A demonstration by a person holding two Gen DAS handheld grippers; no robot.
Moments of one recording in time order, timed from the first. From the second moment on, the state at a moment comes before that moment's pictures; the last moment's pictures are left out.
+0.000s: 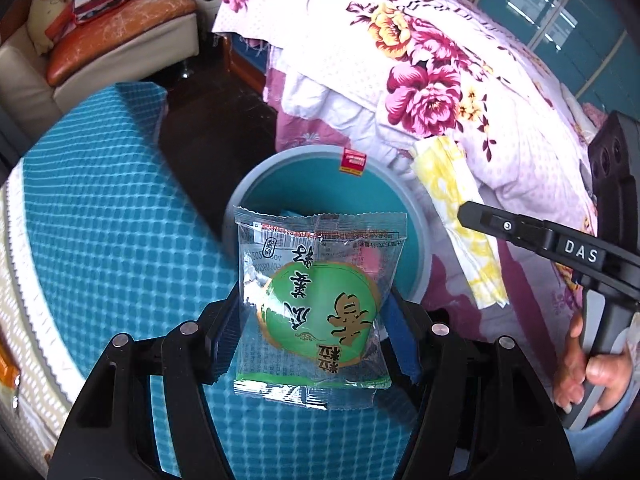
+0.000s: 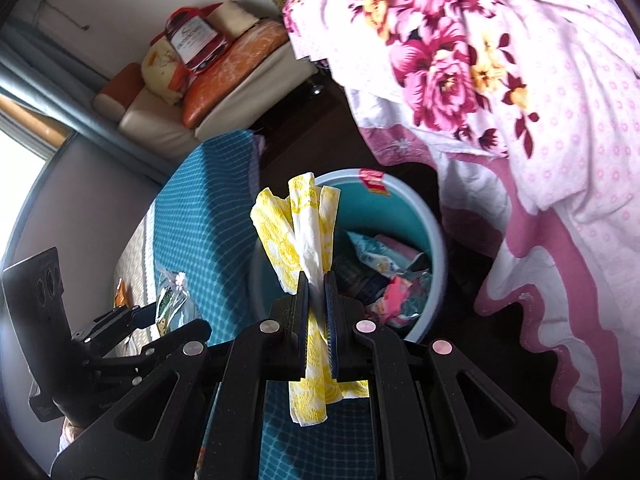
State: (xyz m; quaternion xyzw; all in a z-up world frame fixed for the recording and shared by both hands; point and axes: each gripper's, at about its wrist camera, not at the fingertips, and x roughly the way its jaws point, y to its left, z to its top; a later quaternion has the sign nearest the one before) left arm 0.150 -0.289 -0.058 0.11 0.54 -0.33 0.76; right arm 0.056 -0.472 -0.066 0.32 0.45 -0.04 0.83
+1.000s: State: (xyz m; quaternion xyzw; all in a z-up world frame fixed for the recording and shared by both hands) left arm 0.150 -0.271 -0.077 0.10 0.55 -0.29 0.78; right arm 0.080 -0.462 -0.081 0.31 0.48 -0.05 0.82
